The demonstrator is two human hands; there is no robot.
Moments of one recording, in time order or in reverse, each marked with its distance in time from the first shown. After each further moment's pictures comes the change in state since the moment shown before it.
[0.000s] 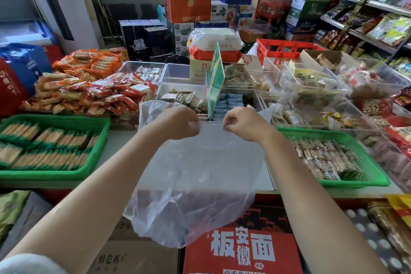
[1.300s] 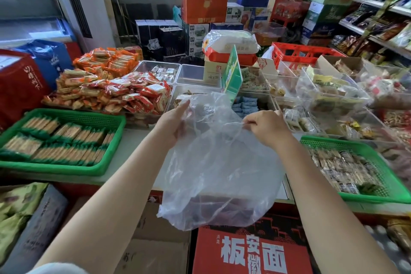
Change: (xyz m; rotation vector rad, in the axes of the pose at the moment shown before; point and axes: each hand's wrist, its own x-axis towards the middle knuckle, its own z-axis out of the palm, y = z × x) left_hand -0.004 -0.046 0.011 -1.666 0.186 -0.716; right_hand 0.013 -0.004 0.006 -0.145 0.143 0.080
